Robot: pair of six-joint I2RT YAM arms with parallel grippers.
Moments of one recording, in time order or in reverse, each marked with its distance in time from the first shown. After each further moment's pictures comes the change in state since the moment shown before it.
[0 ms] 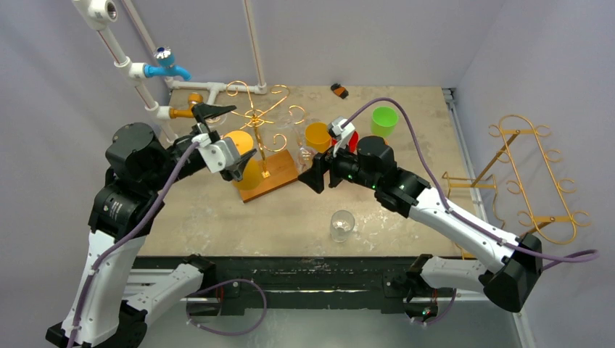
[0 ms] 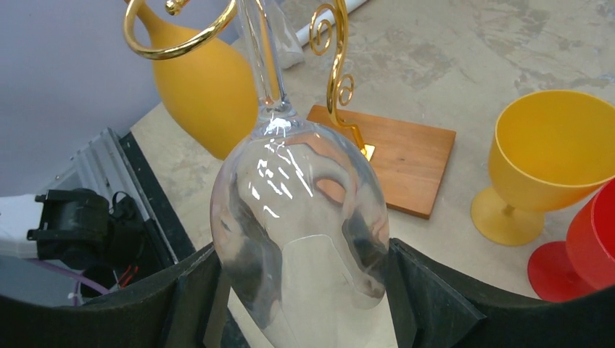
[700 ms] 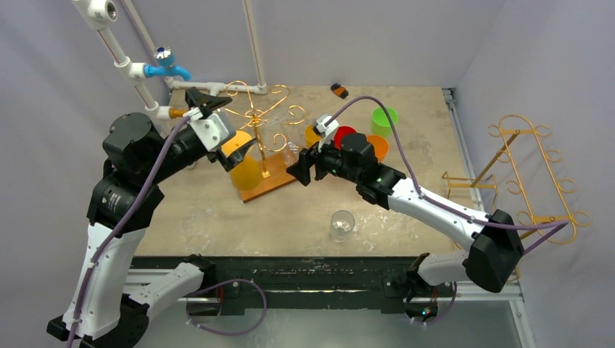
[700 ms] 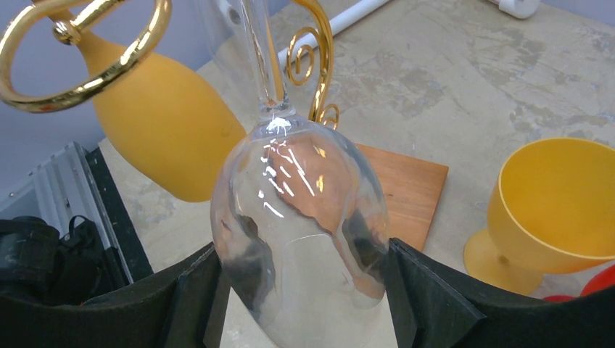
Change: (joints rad) left arm 0.000 0.052 0.088 -0.003 -0.077 -0.225; right arm 0.000 0.180 -0.013 0.214 0.019 -0.054
